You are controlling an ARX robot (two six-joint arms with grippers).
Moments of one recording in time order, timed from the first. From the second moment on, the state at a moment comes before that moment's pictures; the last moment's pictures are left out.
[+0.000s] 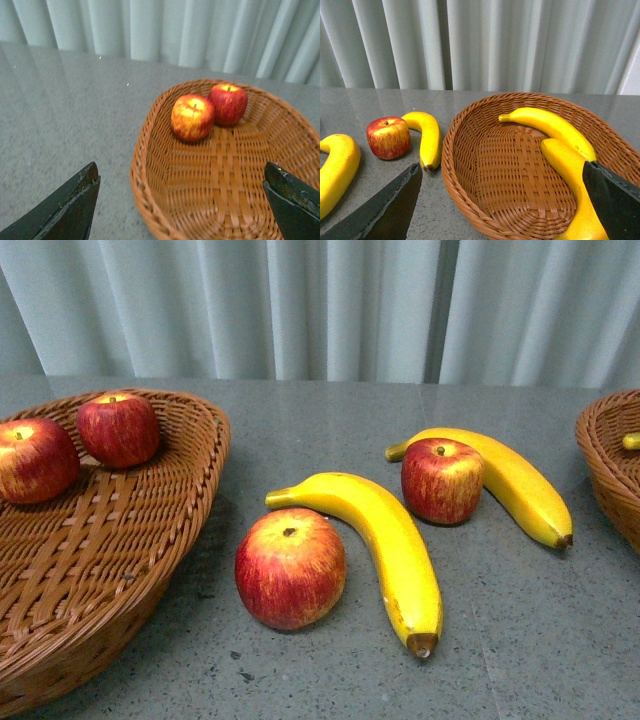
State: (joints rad) left arm -0.05 0.20 0.15 -0.07 -0.27 -0.06; right arm 0.00 0.00 0.01 0.00 0.00 -0.01
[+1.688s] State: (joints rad) left arm -0.42 1.62 0.83 0.03 0.28 0.49; right arm 0.00 0.00 0.01 0.00 0.00 -0.01
